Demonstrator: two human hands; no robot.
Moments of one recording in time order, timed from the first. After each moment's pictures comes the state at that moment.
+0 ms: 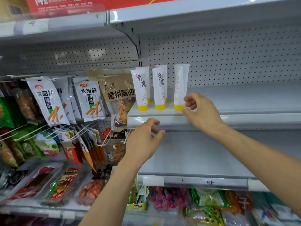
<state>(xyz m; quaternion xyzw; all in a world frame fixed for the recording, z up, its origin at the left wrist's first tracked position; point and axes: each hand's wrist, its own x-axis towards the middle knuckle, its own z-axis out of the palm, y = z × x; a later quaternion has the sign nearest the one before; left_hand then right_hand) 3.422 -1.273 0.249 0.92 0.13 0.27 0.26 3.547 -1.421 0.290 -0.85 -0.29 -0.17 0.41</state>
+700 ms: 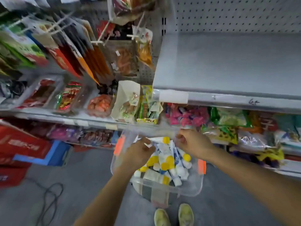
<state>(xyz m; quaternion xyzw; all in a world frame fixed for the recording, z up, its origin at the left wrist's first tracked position) 3.320 -1.215 -0.080 0.84 0.35 -0.13 0.39 3.459 -1.378 -0.052 -0.89 -0.36 0.26 0.12</state>
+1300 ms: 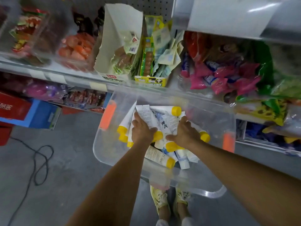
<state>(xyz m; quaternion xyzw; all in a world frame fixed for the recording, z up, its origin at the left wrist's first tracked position) 3.358 -1.201 -0.311 0.76 0.52 -0.15 0.35 3.447 -1.321 -0.288 -0.90 -0.19 0.39 0.09</state>
